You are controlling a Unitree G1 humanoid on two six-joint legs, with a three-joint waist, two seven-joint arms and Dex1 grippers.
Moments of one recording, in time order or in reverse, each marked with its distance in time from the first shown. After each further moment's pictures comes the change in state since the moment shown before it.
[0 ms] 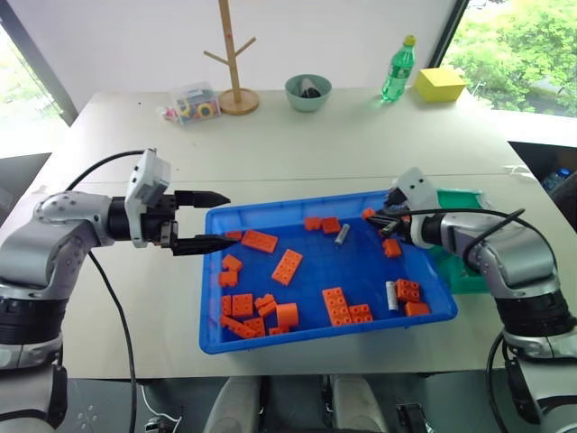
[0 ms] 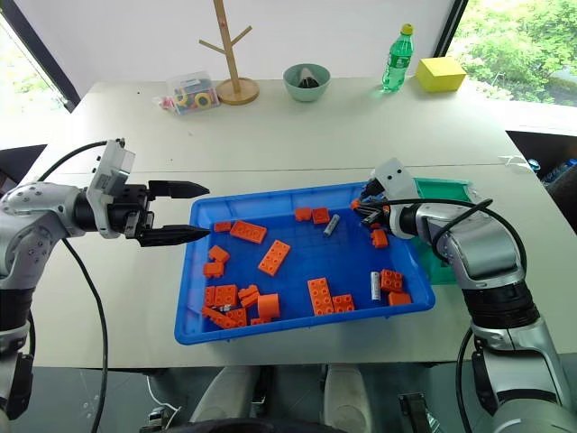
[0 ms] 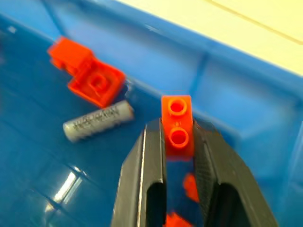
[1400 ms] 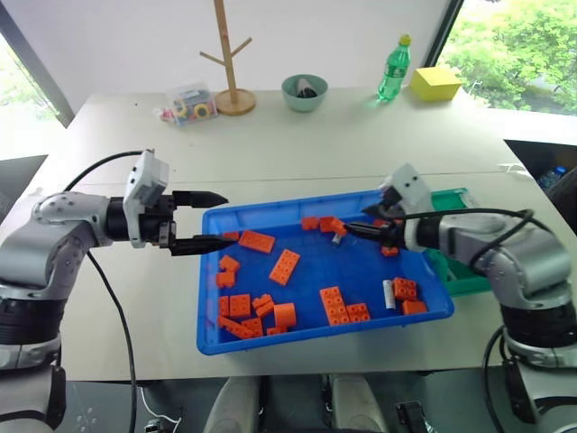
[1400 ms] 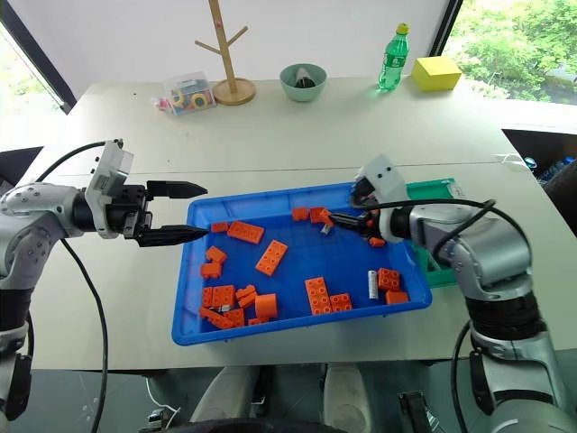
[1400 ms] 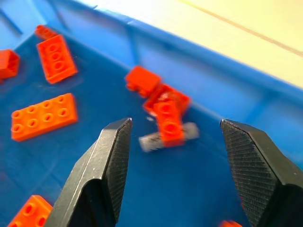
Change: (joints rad) left arm -0.003 0.000 -0.001 0.014 0.007 -0.019 -0.004; right arm -0.012 0.063 -0.018 -0.175 0.154 0.159 -0.024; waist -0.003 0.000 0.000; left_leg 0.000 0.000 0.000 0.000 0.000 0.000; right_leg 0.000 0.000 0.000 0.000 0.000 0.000
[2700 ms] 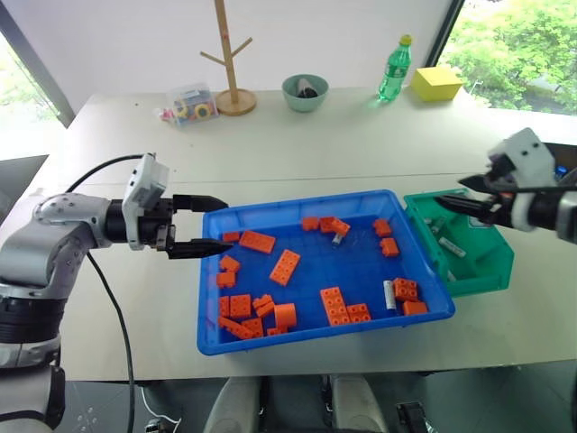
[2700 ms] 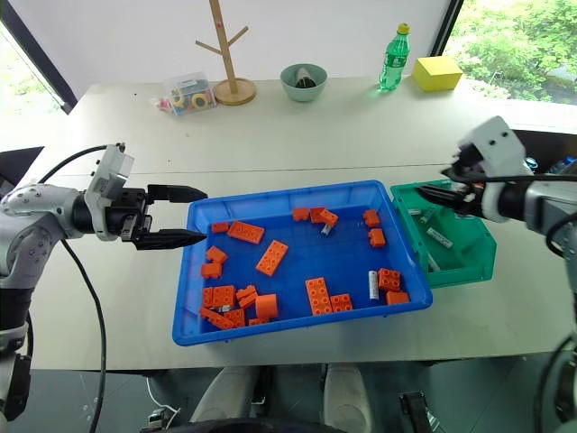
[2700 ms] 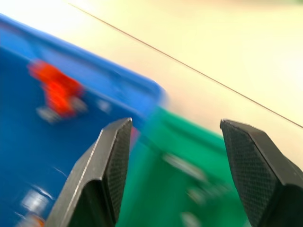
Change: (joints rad) left arm 0.007 0.008 -0.010 0.024 0.002 -0.008 -0.044; right arm 0.010 -0.266 -0.239 0.013 0.052 -0.034 0.139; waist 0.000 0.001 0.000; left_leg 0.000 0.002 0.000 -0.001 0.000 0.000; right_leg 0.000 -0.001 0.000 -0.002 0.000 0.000
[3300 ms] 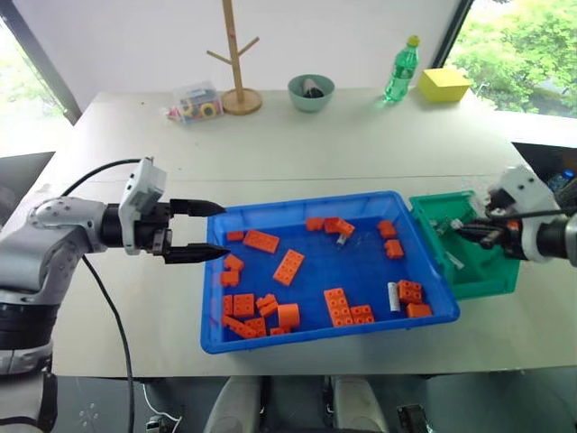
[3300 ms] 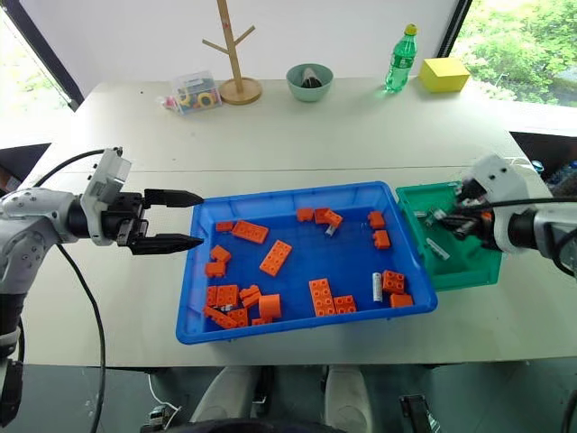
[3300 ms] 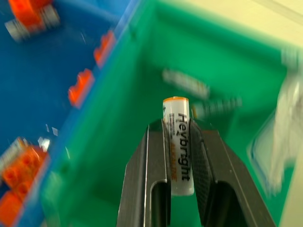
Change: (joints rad) left arm 0.030 0.028 0.009 -0.028 -0.022 0.020 0.009; right arm 0.287 -0.231 -0.057 0.067 -0.082 -0.017 0.100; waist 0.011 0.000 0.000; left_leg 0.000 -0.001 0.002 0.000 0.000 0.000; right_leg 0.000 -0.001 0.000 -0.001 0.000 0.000
